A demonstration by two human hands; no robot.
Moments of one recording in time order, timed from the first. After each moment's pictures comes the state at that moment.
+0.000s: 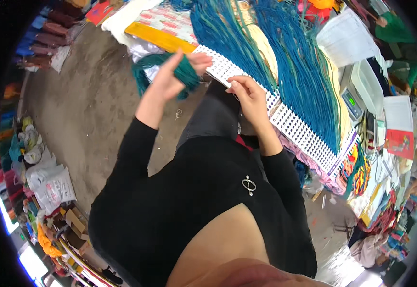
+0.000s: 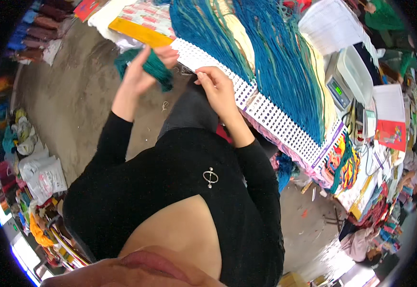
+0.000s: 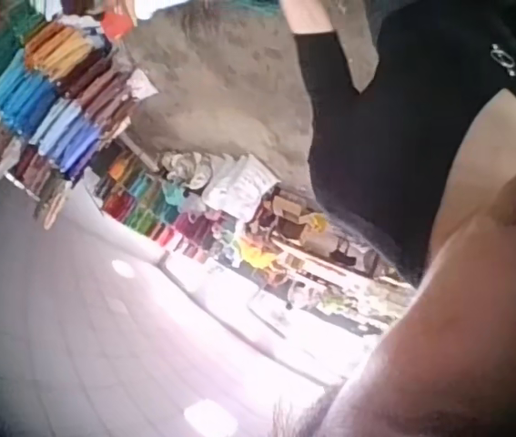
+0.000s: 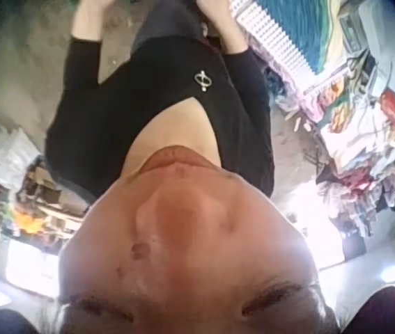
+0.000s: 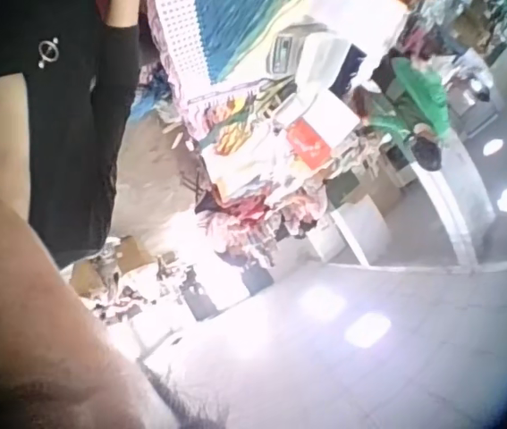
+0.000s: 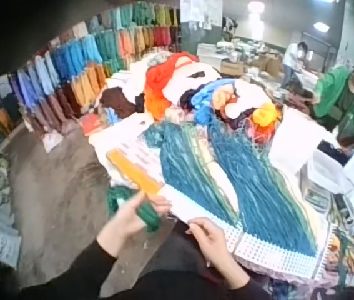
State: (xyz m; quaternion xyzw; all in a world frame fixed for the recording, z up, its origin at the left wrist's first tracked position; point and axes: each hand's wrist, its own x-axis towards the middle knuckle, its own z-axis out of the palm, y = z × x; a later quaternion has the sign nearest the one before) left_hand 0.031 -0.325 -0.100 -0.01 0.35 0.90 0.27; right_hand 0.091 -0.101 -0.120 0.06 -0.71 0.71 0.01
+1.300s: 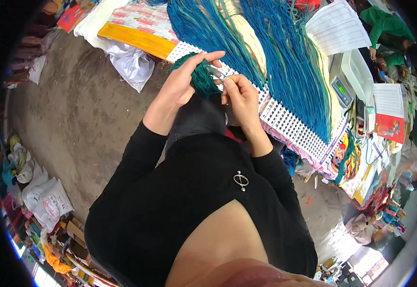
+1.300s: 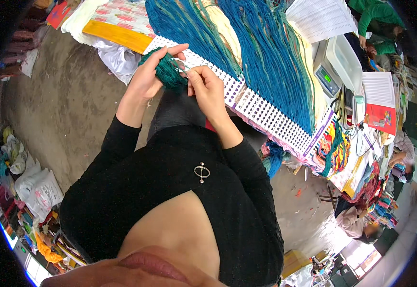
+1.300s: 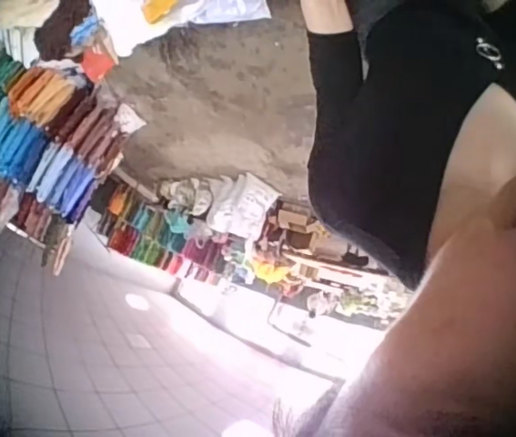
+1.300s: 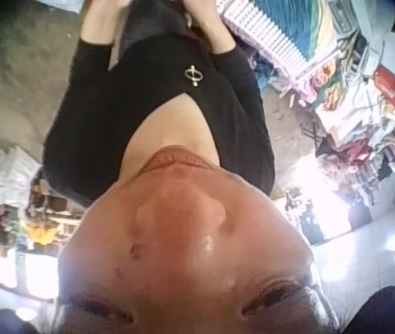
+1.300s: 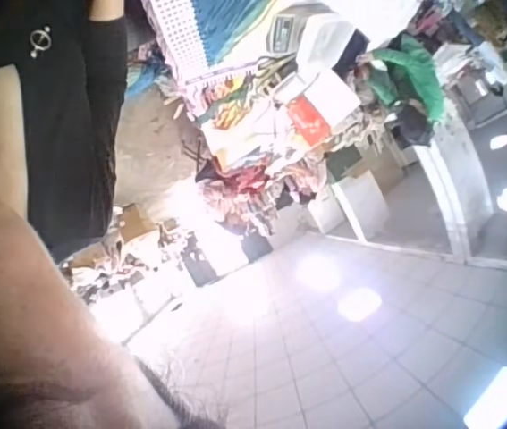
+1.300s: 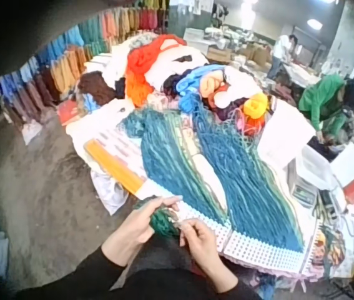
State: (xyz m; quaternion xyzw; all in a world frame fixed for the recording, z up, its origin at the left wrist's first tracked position) left_hand 0.027 -0.266 -0.096 0.00 0.42 0.87 0.27; right_hand 0.086 -0.110 -0.110 -0.03 -0.68 0.74 -0.03
